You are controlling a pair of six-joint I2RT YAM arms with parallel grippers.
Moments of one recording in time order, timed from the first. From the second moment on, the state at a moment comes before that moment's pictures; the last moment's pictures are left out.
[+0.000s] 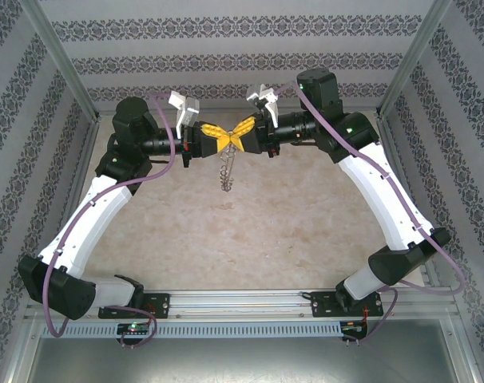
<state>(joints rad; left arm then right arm) -0.34 1.30 1.37 -0.07 1.09 -0.18 0.52 1.55 1.91 -0.82 -0.94 -0.16</state>
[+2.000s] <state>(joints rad) -0.47 1.38 1.65 -0.75 0.85 0.35 0.57 1.53 1.94 -1.09 -0.70 -0.53</state>
